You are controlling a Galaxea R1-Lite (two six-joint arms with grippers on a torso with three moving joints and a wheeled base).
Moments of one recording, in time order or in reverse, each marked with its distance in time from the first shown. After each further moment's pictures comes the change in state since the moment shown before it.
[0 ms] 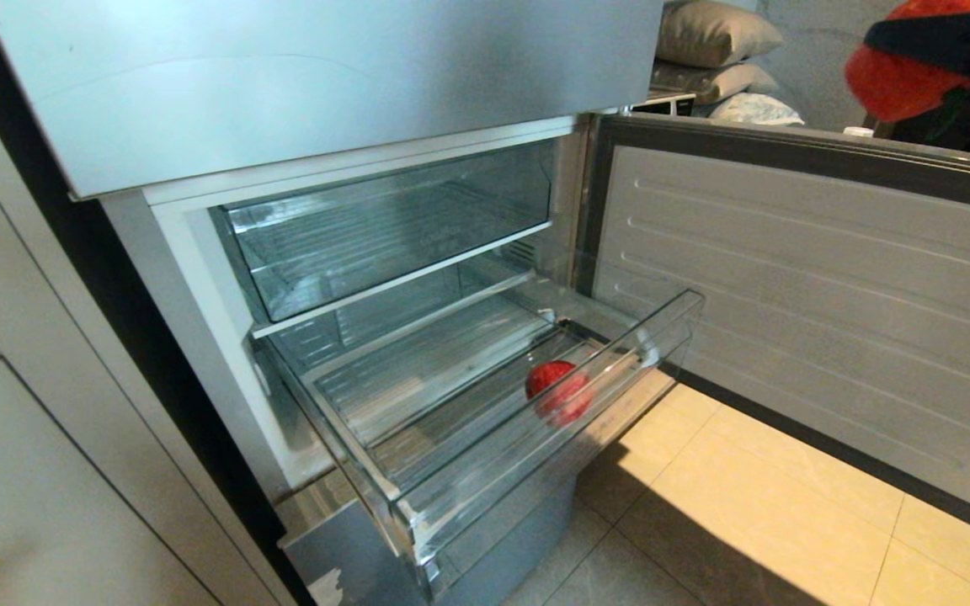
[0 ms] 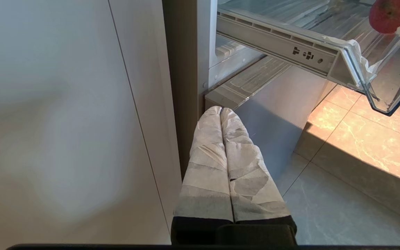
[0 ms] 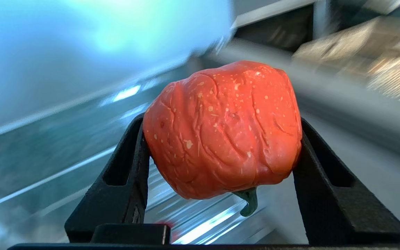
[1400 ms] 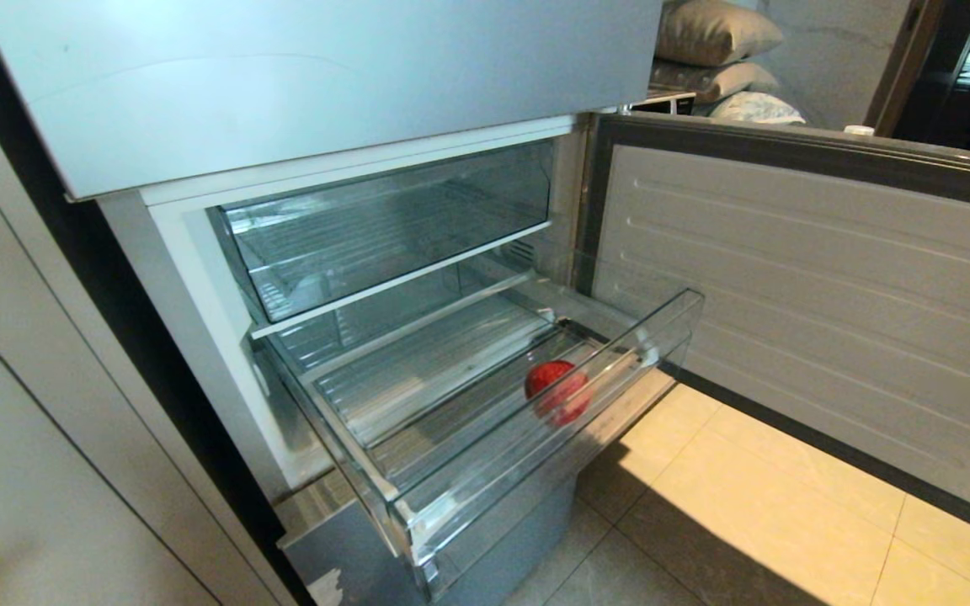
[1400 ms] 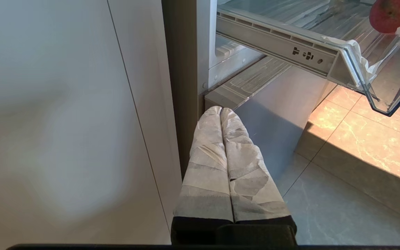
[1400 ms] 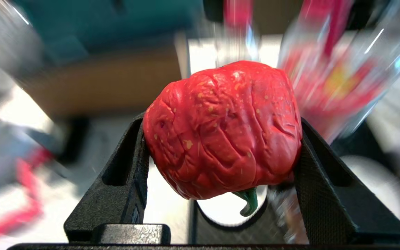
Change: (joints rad) left arm 0.000 0.000 0.000 0.000 0.000 0.000; right arm -1.400 0.590 -0.195 -0.143 0.388 -0.080
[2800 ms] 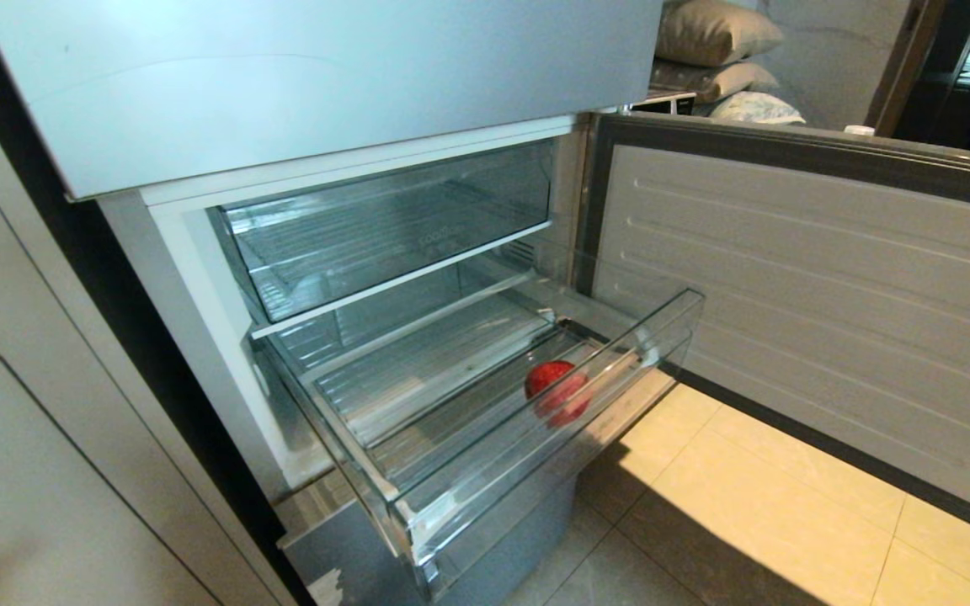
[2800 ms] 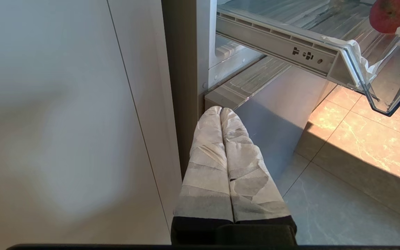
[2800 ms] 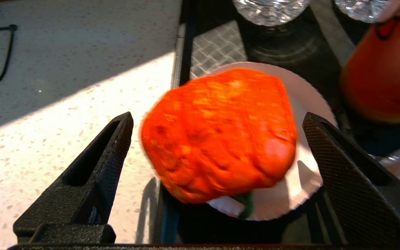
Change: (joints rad) left arm 0.000 0.000 0.000 0.000 0.000 0.000; right arm 0.051 0.375 -0.063 0.001 -0.005 -0.070
